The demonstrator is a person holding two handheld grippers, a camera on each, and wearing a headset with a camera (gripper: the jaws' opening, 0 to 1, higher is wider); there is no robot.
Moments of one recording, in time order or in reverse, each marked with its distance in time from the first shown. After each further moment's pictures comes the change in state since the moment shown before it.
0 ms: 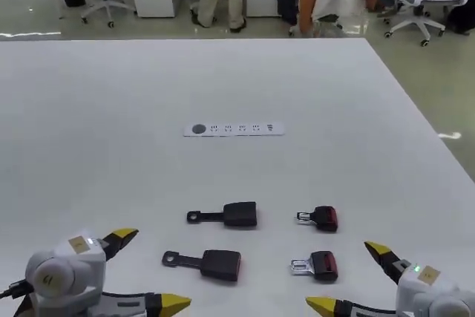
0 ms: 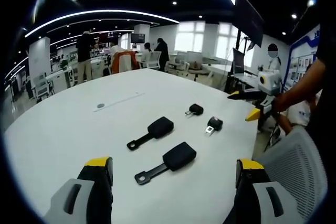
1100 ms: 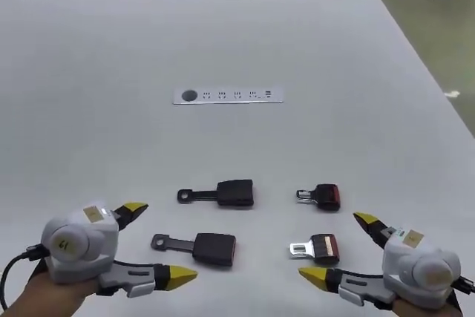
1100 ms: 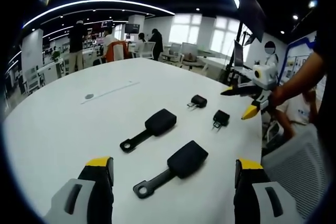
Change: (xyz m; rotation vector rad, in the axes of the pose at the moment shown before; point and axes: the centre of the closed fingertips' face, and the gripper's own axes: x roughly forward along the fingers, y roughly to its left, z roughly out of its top) left arm 0.061 0.015 -0.009 -0.007 0.075 -0.084; right arm 0.043 -0.017 -0.012 0.006 0.095 0.051
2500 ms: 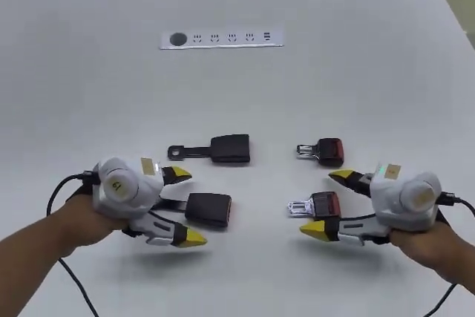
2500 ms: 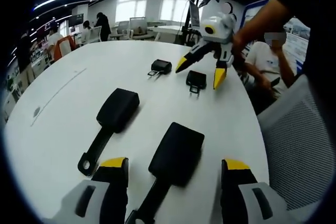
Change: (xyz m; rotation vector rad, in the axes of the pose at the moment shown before) left arm 0.076 -0.024 -0.041 0.290 0.256 -0.320; right arm 0.037 -0.006 -0.041 -0.069 0.203 0.284
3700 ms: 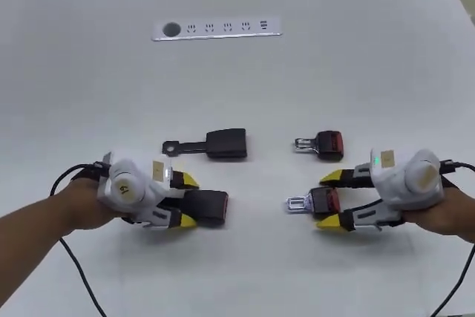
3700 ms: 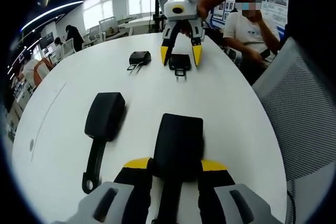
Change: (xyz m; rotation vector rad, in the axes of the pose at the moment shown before) left arm 0.010 0.006 -0.017 0.232 0.099 -0.059; right arm -0.006 0.004 -0.018 -0.230 0.139 0.207
